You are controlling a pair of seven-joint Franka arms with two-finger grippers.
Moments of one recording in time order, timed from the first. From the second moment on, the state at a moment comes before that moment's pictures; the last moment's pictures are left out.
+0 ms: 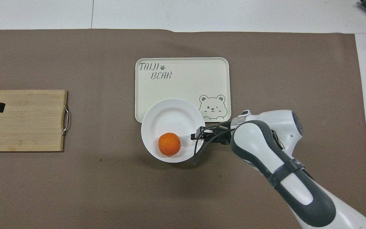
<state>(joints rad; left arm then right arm) -0.15 -0.03 0.14 -1.50 -0.02 1.52 0.28 0.23 0.21 0.14 -2.16 1.10 2.29 -0.25</state>
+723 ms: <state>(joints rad) -0.15 -0.03 0.14 -1.50 -0.02 1.52 0.28 0.15 0.49 0.14 -1.73 0.81 2.24 0.06</state>
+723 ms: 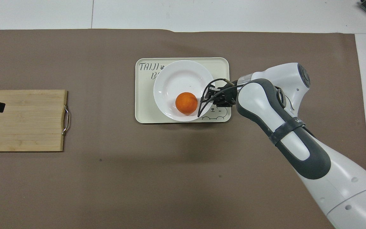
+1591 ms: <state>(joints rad) -0.15 -0.03 0.14 -1.50 -0.02 1.52 0.28 0.21 0.62 0.14 -1.63 0.81 2.34 0.07</state>
